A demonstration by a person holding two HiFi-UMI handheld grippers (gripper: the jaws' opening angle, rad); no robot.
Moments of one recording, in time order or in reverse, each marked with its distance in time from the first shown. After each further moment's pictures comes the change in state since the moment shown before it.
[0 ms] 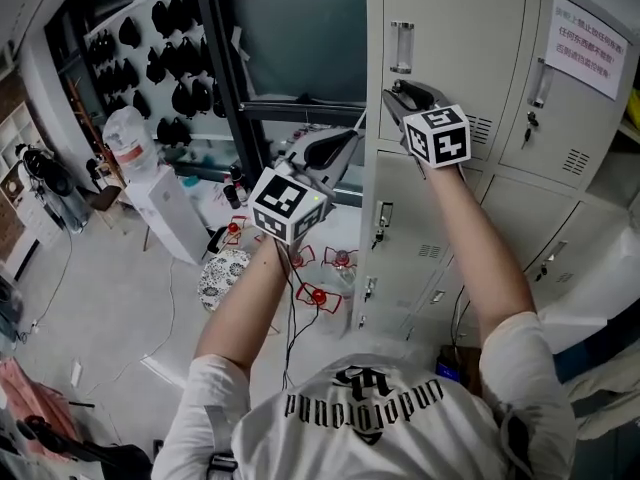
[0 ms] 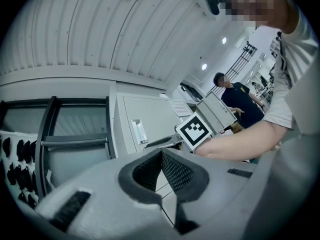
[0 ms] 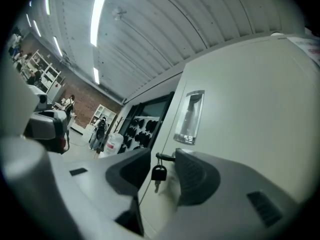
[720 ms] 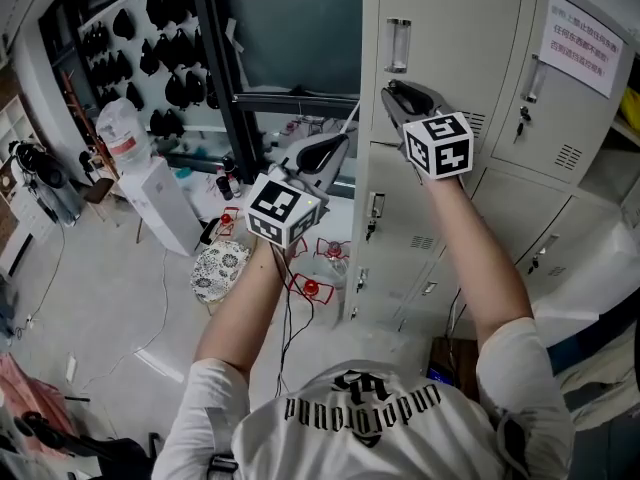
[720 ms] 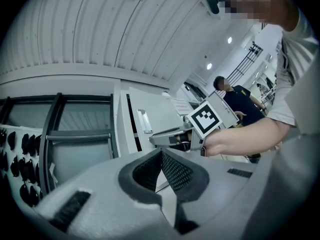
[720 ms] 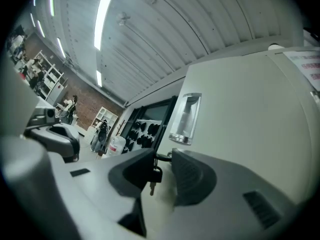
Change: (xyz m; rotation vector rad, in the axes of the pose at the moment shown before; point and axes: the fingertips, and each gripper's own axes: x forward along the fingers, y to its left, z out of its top) left arm -0.014 -0.009 -0.010 -0.039 0.014 0.038; right arm -0.034 0.018 0.016 -0.005 -0.040 0.008
